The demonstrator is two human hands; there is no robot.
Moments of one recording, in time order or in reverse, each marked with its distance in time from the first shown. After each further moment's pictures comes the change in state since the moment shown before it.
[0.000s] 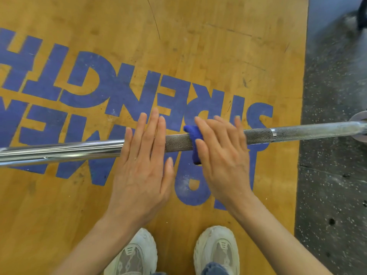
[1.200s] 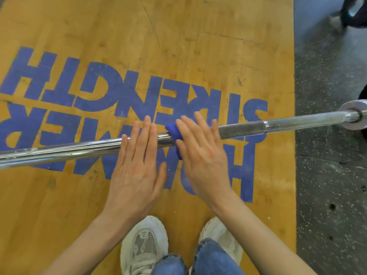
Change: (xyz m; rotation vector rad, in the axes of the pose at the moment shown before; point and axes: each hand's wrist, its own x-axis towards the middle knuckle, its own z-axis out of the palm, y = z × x) left_hand -0.031 -0.021 -0.010 0.068 0.003 0.054; right_hand -0.012 -0.049 0.010 0.045 -0.019 0.031
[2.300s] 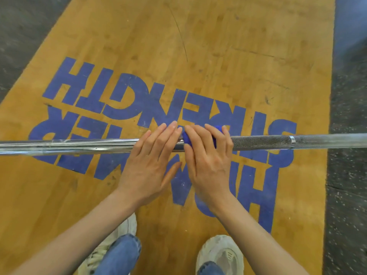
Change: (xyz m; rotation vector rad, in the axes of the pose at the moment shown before) left_hand 0.034 -0.038 0.017 0.181 0.072 0.119; right_hand 0.033 0.003 0.034 0.014 0.214 -0.067
